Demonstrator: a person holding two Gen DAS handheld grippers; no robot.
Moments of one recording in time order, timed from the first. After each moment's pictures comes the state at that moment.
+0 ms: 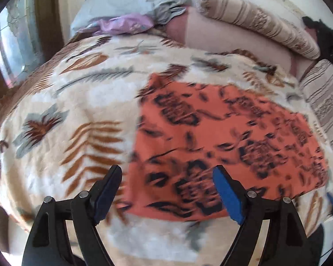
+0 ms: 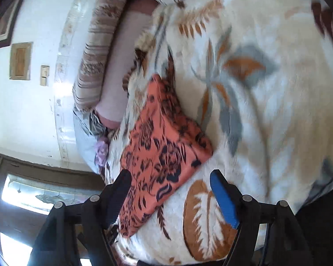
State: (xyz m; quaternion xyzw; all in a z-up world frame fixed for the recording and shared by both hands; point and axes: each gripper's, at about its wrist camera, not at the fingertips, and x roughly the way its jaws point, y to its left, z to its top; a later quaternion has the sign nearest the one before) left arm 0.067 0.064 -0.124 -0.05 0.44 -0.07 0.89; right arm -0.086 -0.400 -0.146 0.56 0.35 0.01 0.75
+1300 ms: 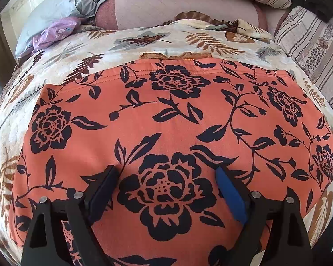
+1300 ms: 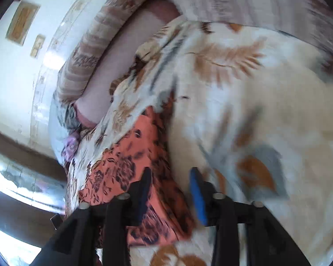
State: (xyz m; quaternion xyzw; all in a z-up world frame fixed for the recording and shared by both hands) left arm 0.113 -0.088 -0.173 0.06 0.48 -0.14 0.87; right arm 0.004 -0.452 -0.104 0.40 0.39 -0.01 0.83
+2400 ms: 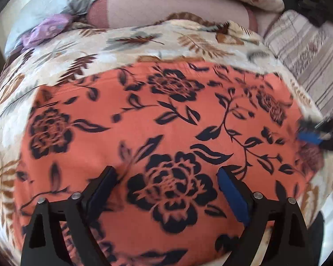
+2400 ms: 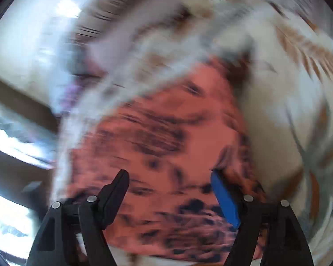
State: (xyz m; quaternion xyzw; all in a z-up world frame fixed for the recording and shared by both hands) left arm 0.113 -0.060 -0.147 0.01 0.48 -0.18 0.86; right arm 0.066 -0.364 -0.140 0.32 0.49 0.02 0.81
